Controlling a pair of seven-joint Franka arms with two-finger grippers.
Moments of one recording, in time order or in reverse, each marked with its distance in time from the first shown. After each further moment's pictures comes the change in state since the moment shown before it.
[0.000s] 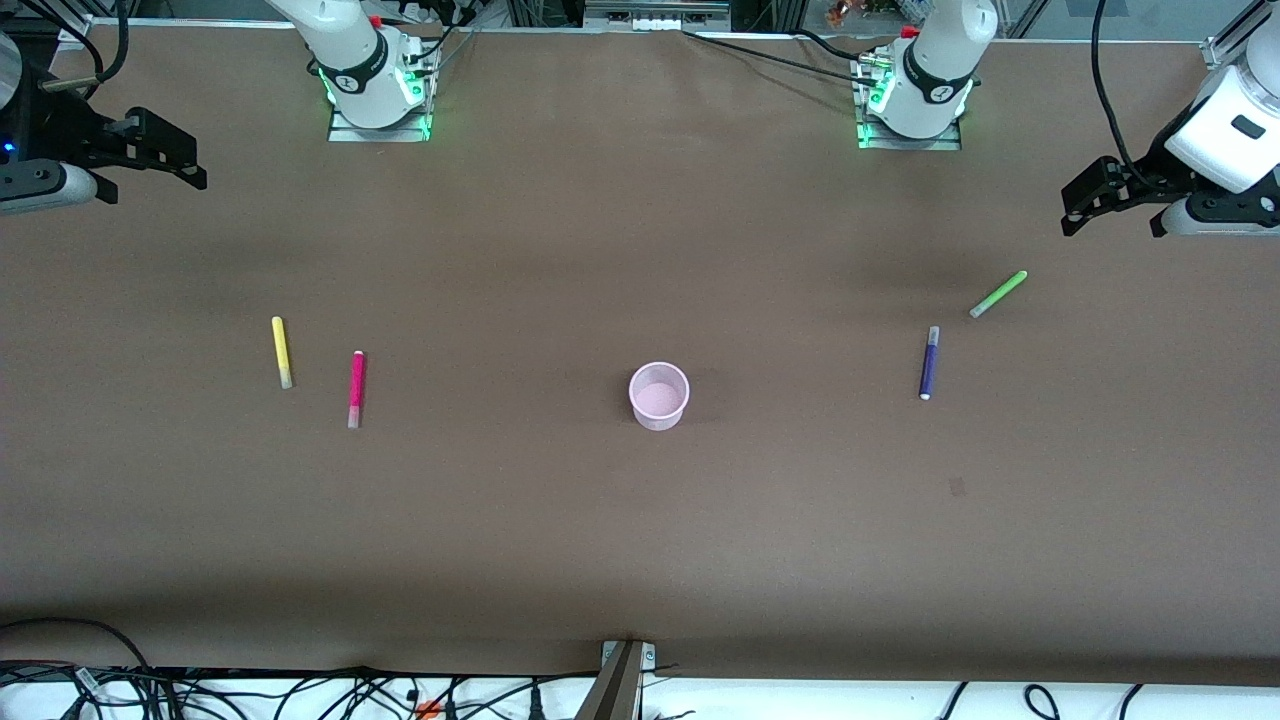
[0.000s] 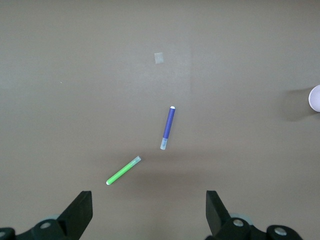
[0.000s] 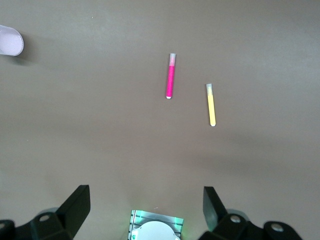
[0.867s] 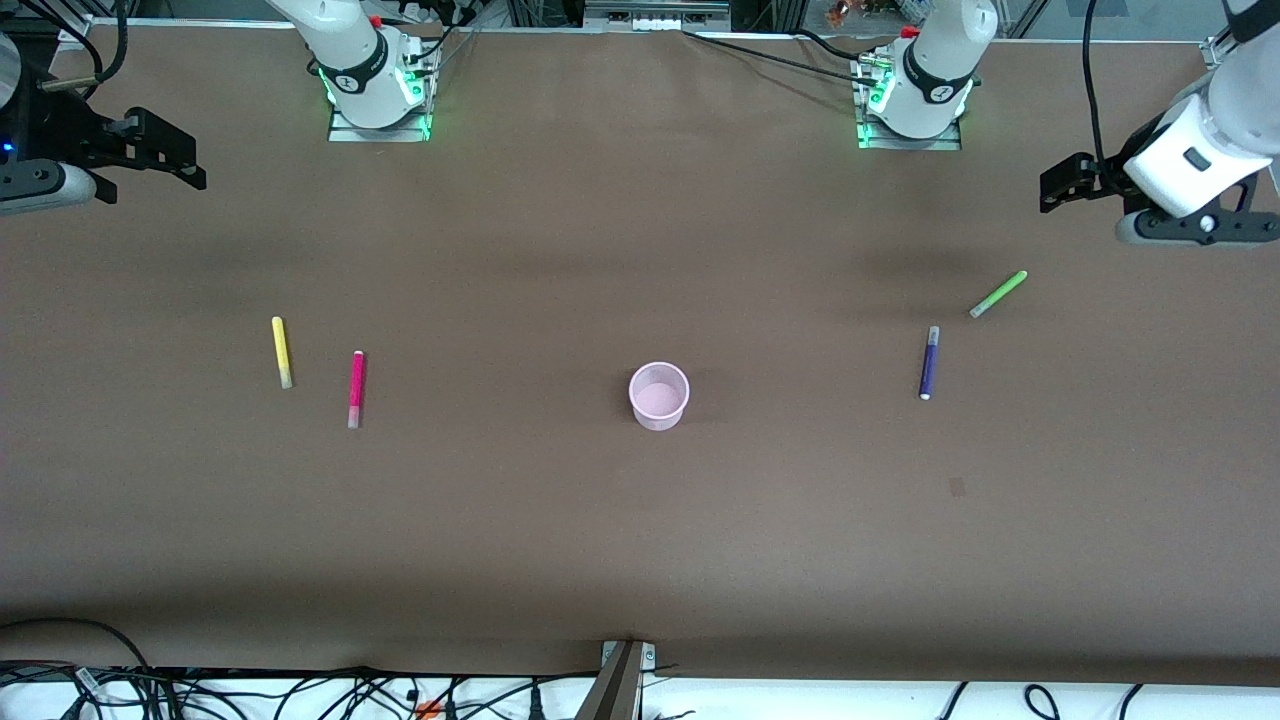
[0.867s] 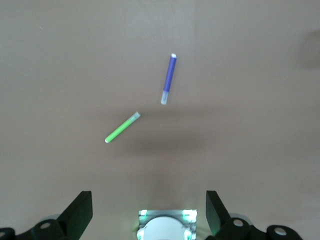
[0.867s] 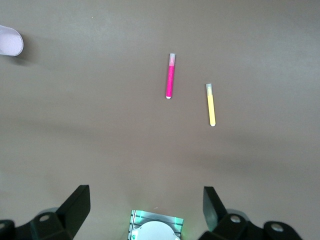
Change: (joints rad) left arm -0.001 0.064 0.009 -0.003 0.000 -0.185 0.063; right arm 0.000 0.000 -0.001 0.000 0.000 0.000 0.000
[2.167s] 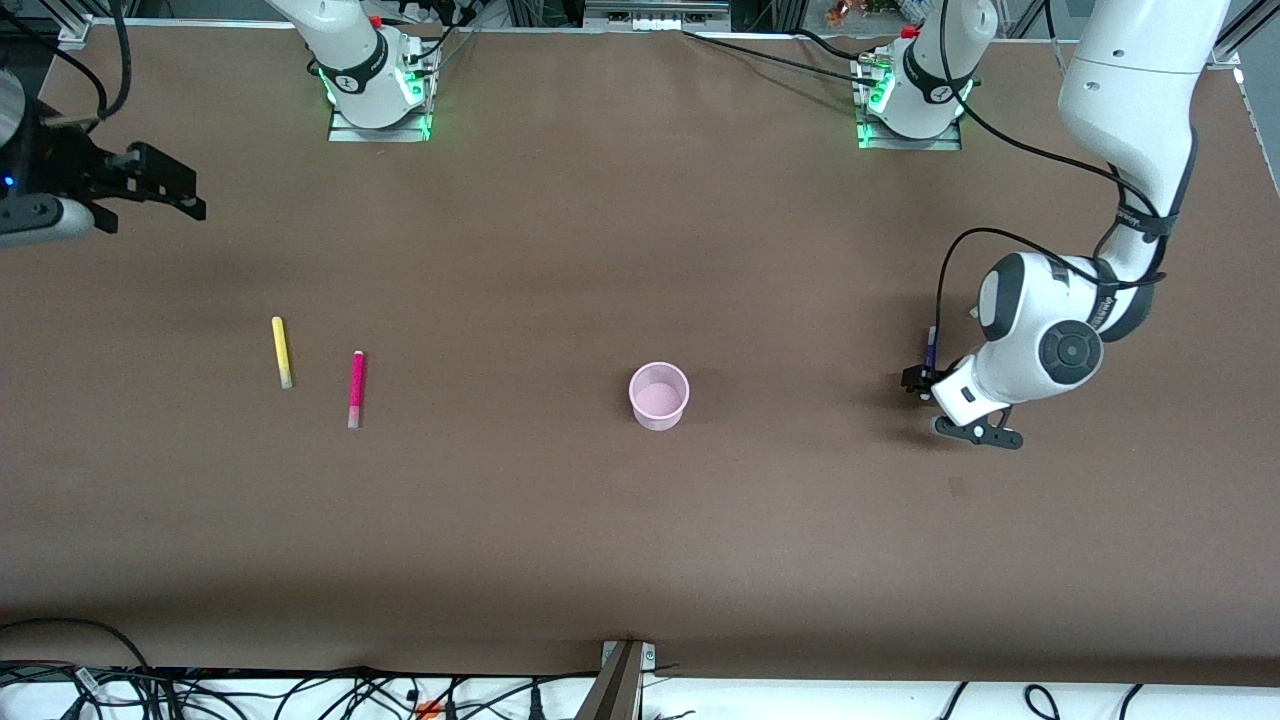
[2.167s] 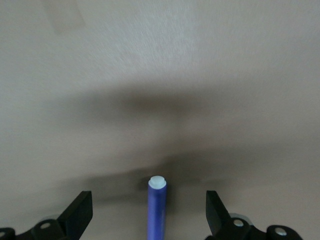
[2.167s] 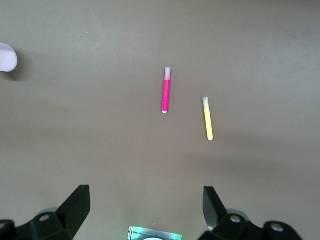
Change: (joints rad) left arm -0.008 0.618 -0.014 -0.182 0.004 0.909 0.102; right arm -0.003 0.064 -0.007 -0.001 -0.002 0.085 0.000
